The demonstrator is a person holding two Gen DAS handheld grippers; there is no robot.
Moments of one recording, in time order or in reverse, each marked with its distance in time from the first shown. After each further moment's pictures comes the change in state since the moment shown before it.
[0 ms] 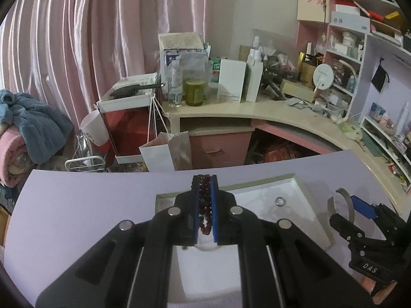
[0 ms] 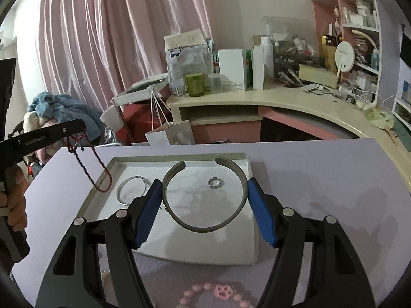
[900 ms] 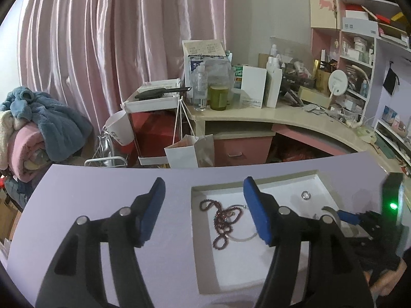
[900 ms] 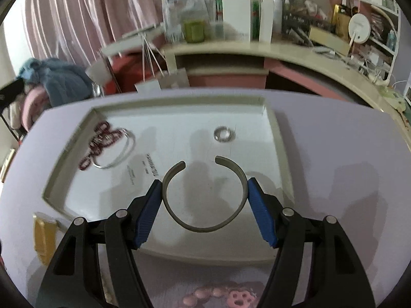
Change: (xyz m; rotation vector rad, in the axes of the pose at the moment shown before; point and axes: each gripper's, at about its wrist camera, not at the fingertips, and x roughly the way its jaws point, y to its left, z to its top) left arm -0.033 0.037 -0.035 -0.015 -0.074 0.091; right arm 0.071 0.014 -0.025 -0.030 0.265 -0.055
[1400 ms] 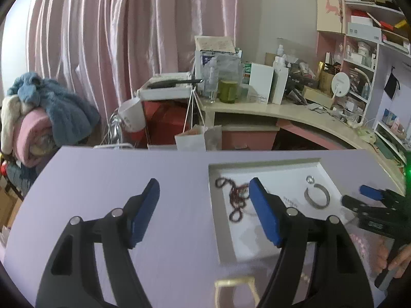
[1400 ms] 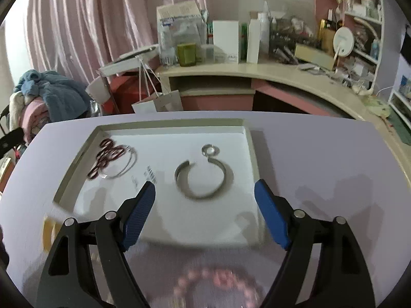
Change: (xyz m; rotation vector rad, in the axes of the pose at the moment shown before) left arm -0.029 0.030 -0.036 -0.057 0.026 0.001; right arm -0.061 -0.005 -0.016 0.006 -0.139 -0.027
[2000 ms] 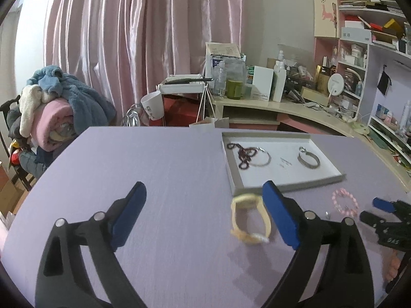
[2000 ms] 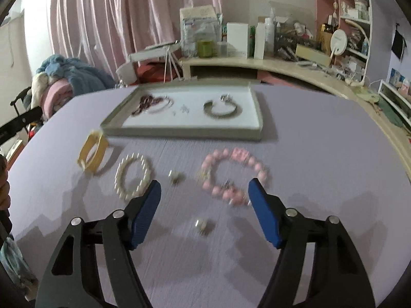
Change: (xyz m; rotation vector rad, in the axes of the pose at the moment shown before) left arm -0.100 0.024 -0.092 -0.013 -0.051 0.028; right arm -0.077 0.022 -0.105 -0.048 0.010 0.045
